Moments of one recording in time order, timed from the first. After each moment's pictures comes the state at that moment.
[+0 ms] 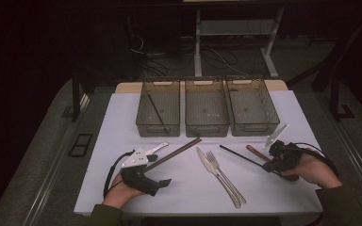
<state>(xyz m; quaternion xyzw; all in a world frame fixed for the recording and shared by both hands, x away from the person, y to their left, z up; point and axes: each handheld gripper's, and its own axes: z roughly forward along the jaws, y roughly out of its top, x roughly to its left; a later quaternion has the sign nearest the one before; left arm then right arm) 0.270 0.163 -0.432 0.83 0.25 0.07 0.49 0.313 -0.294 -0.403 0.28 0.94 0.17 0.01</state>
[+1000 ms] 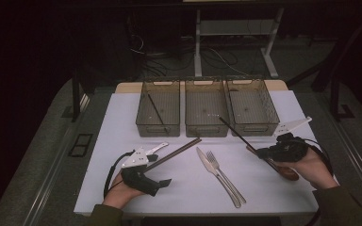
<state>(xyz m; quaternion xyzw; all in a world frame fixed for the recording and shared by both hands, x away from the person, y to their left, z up) 0.270 0.162 -0.432 0.83 0.25 0.07 0.49 0.314 -0.304 -0.384 0.33 0.87 0.37 0.03</state>
